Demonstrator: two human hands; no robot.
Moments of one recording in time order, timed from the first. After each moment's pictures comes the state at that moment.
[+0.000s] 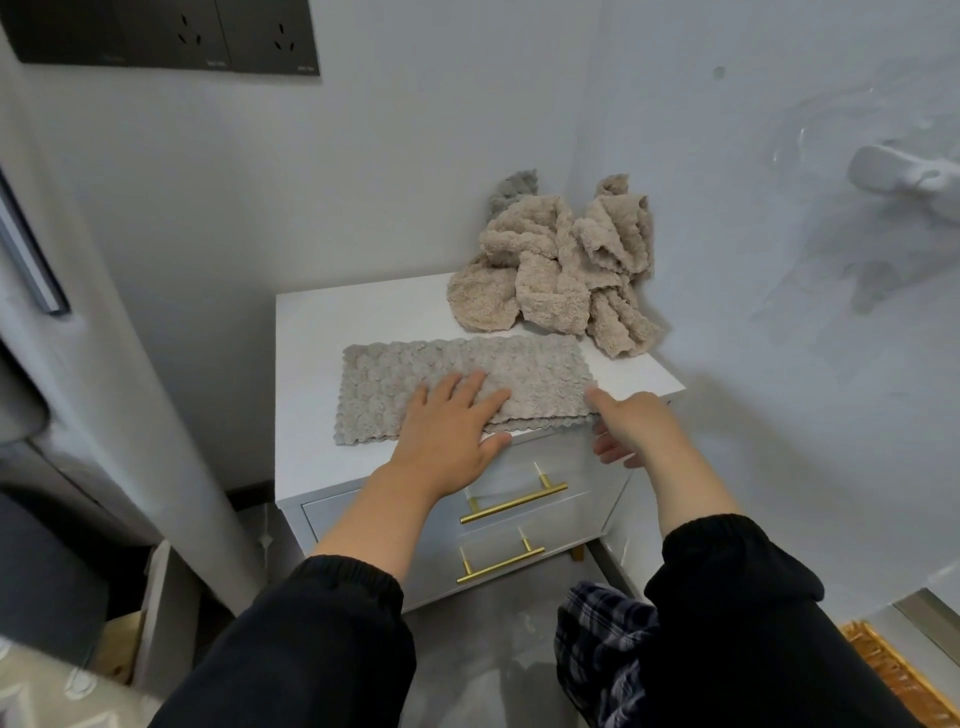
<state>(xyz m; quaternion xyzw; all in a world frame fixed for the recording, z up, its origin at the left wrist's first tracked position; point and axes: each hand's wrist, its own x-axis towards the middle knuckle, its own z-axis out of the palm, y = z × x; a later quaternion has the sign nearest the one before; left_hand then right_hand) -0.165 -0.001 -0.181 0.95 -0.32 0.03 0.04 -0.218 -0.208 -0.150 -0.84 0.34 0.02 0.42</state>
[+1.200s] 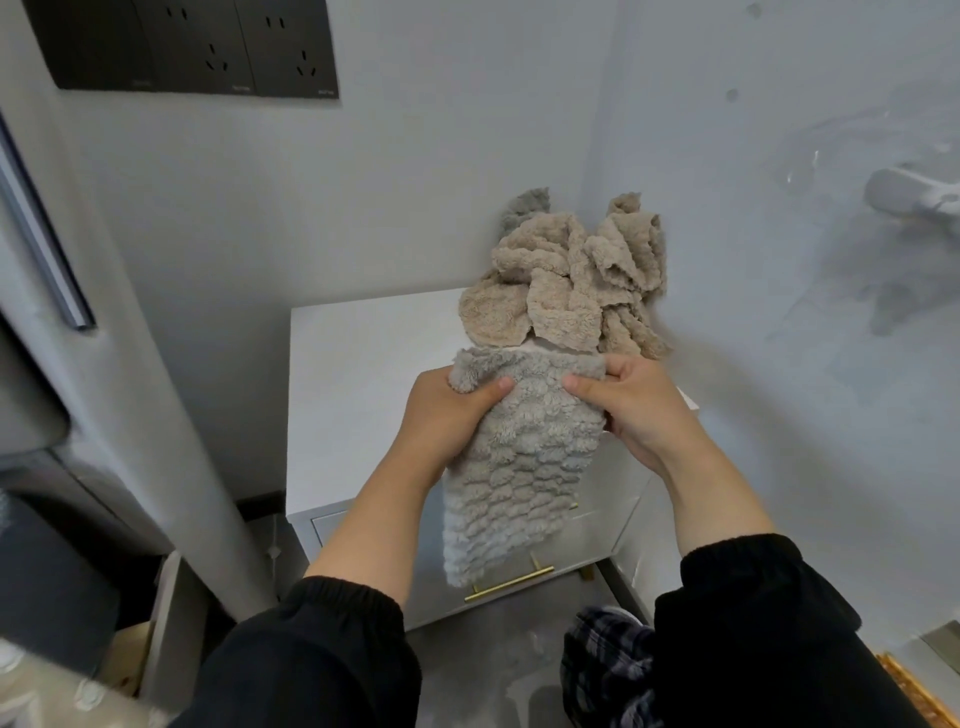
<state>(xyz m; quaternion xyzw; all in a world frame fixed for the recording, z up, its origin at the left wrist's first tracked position) -0.180 0.001 -0.127 0.71 -0.10 -0.07 0.69 -0.221 -0.185 -0.114 -0.71 0.07 -0.09 0.70</state>
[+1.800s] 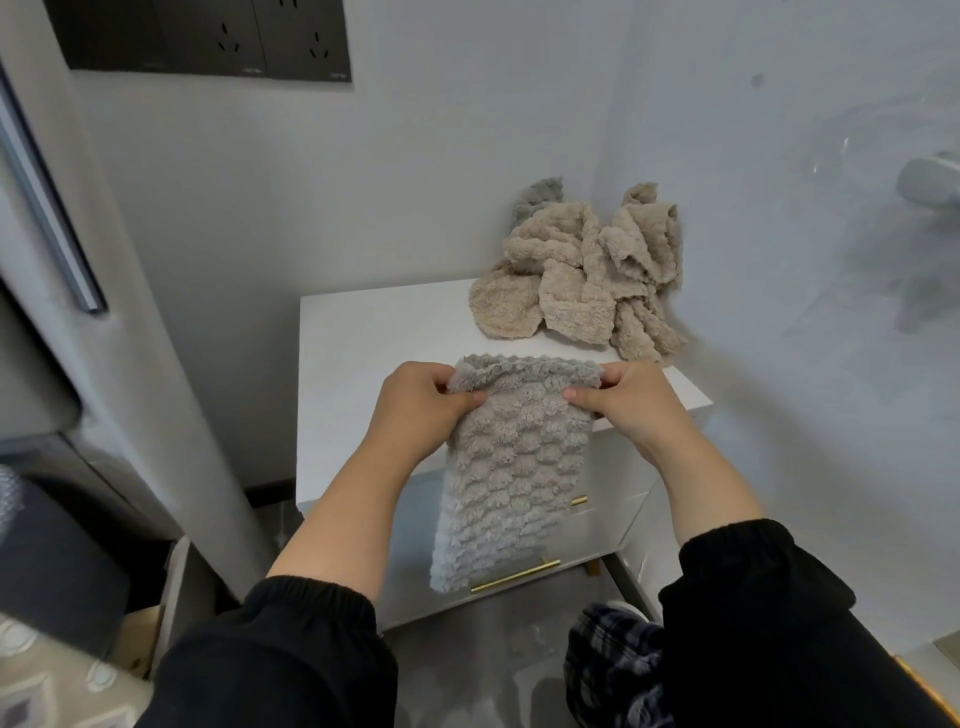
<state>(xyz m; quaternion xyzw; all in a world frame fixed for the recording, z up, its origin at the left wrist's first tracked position) -0.170 0.030 -0.129 0.85 -0.09 -0.03 0.51 -0.201 -0.189 -0.135 -0.83 0.14 -0.08 0.53</state>
